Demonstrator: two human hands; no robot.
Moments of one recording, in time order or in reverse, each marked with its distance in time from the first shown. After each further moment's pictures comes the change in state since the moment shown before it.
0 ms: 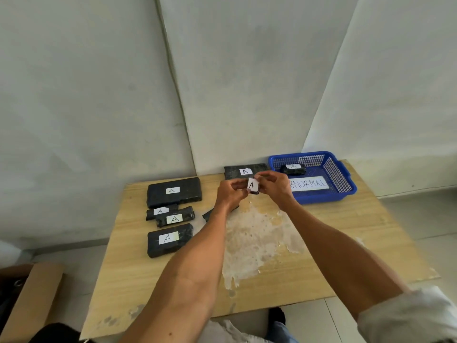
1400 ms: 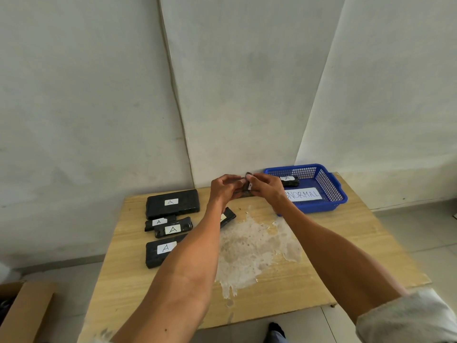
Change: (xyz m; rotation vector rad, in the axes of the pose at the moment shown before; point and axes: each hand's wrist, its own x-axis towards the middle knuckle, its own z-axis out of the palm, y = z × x) left_hand -0.021 0.050 -0.012 -0.316 0.029 -0.056; right_hand -0.024 -0.032 0.000 0.039 -0.064 -0.057
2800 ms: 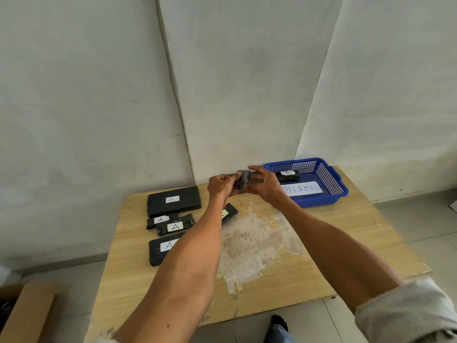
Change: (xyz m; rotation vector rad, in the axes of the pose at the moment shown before) left_hand 0.011 -0.002 -0.008 0.025 0.183 -0.085; right_hand -0.001 0.000 0.015 -0.120 -0.103 -0.023
